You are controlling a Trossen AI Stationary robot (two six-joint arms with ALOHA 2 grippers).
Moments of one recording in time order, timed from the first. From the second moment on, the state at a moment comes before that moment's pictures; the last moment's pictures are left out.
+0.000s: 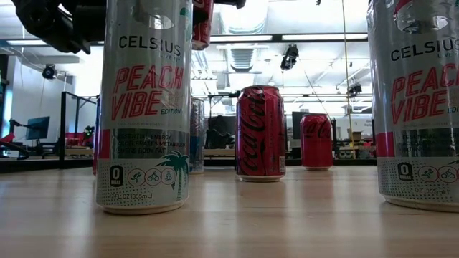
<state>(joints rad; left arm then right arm) 0.03 1.26 0.48 0.99 -0.18 0.35 -0.04 1.65 1.52 -0.12 0.03 -0.27</state>
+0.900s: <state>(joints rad) 0.03 1.04 0.48 0.79 -0.39 0.47 -0.17 1.66 1.52 -0.12 0.03 -0.20</state>
